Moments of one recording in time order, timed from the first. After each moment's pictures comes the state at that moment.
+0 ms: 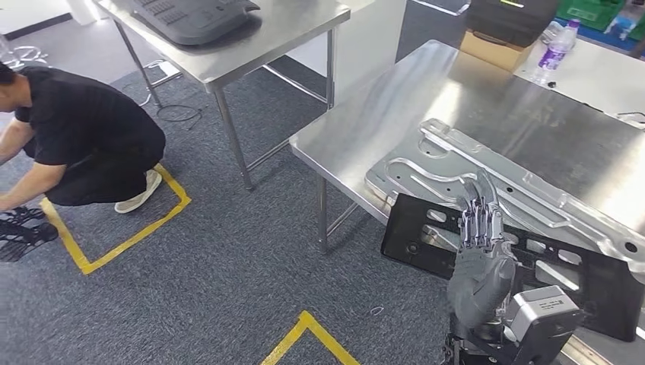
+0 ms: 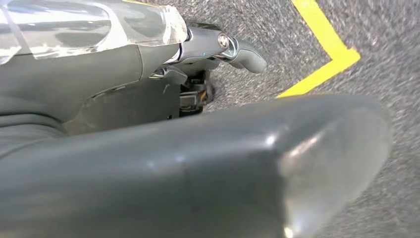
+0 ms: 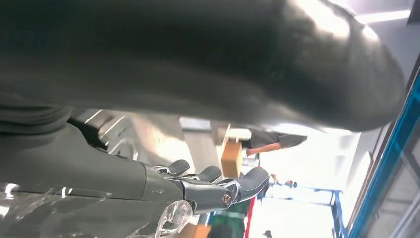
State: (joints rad) left arm -0.14 -0.15 -0.98 -0.22 1.23 0.05 -0.41; right arm 0.00 -0.27 0.54 -2.19 0.07 -0.62 -0.10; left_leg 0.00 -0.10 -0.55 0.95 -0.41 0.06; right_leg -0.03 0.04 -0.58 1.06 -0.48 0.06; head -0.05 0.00
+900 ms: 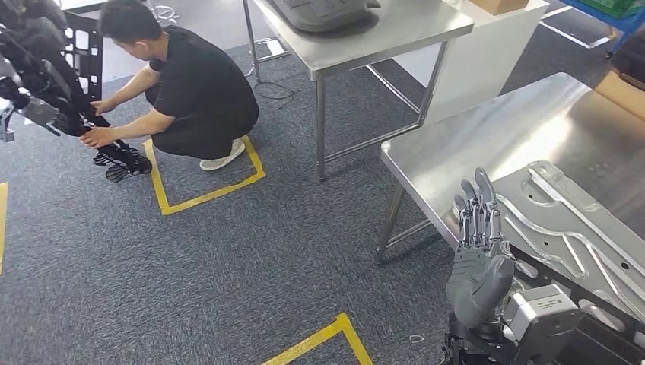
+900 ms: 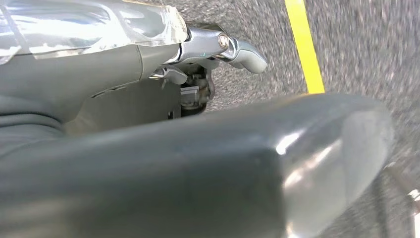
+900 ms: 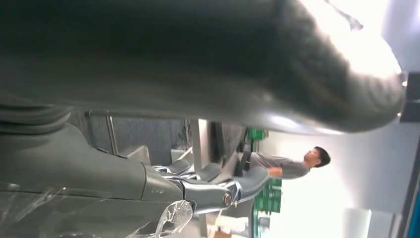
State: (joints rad) left arm -0.14 -0.15 -0.98 -0.22 1.22 0.06 -0.41; right arm -0.01 -0.28 0.55 -2.19 0.06 -0.62 -0.10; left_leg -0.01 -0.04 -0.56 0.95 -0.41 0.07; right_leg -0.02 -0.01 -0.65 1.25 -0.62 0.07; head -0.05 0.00
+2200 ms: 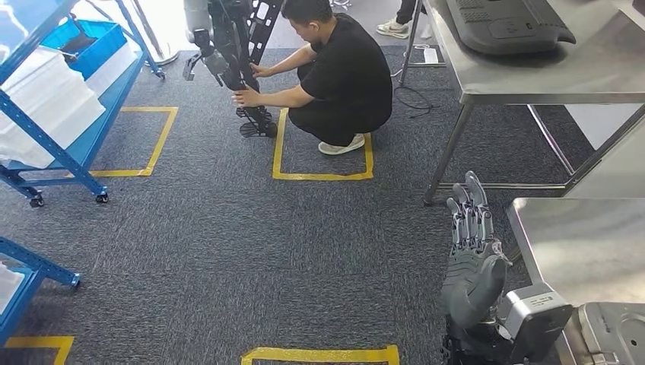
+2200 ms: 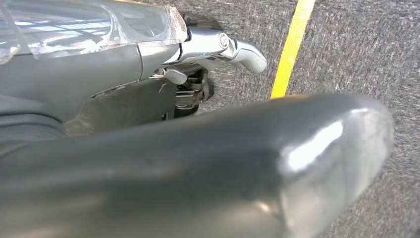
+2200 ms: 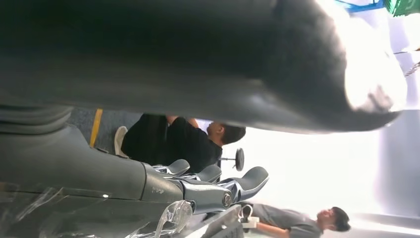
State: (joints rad) left arm -0.15 -0.15 -0.98 -0.22 1.24 0.05 -0.42; right arm -0.01 -0.29 0.56 -2.17 0.01 -0.62 -0.12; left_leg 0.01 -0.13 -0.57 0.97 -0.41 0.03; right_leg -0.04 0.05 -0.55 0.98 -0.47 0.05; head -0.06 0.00
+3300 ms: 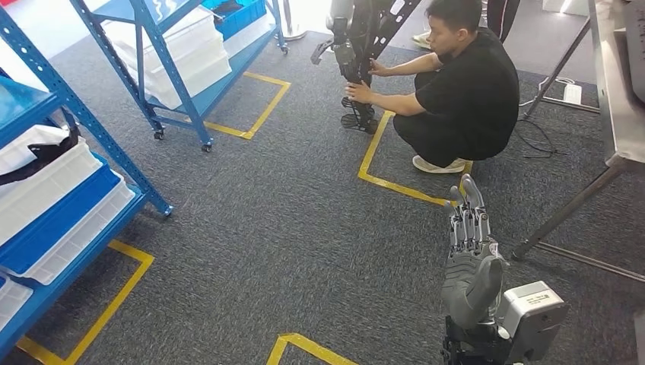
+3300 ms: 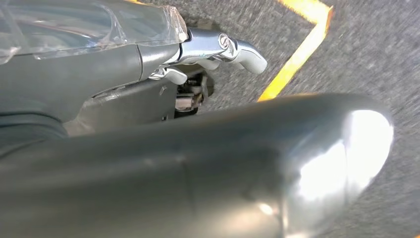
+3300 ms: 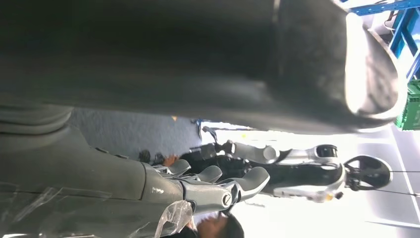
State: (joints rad) left arm -0.15 -0.15 -0.98 -0.22 1.23 0.05 -0.41; right arm -0.01 -0.31 0.58 -2.16 -0.03 -0.62 -0.12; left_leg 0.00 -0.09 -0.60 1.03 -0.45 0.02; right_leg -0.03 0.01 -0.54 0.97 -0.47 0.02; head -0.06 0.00
